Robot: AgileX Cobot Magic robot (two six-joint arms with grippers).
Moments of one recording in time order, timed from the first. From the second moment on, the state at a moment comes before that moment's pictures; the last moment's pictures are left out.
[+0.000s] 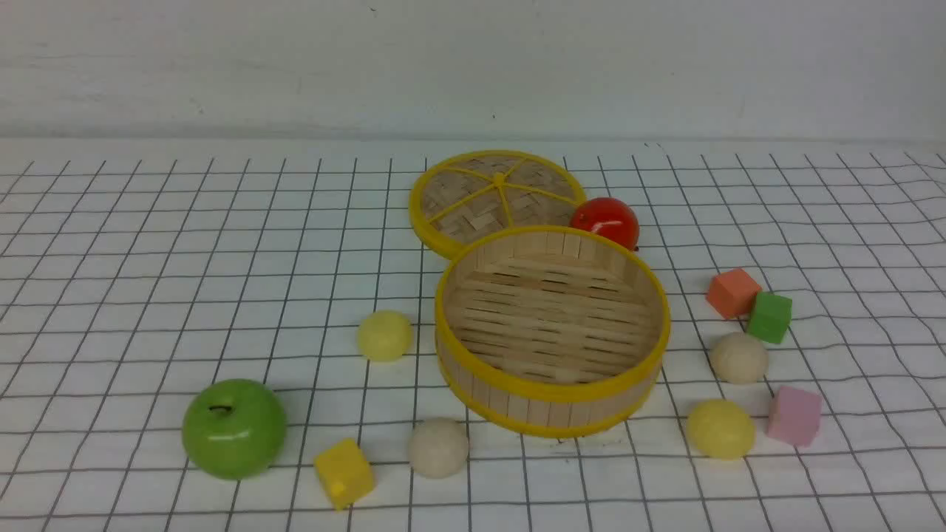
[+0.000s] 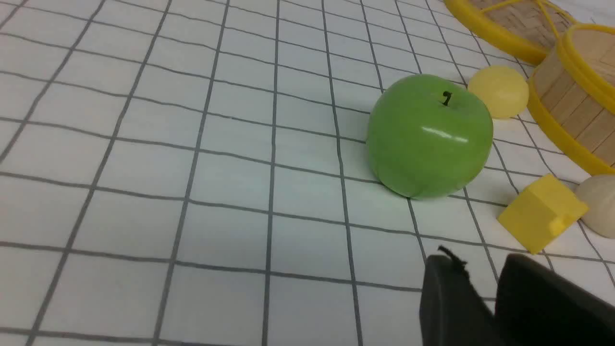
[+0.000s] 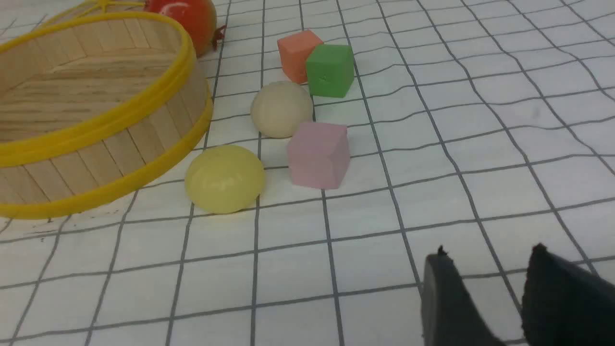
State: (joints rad) right arm 0.03 -0.01 0.02 -0.06 0.39 0.21; left arm -0.07 -0.01 0.03 -0.12 0.38 -0.18
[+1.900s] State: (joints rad) right arm 0.03 -0.01 0.02 -0.06 0.39 0.21; left arm -0.07 0.82 -0.74 -0.32 1.02 -0.09
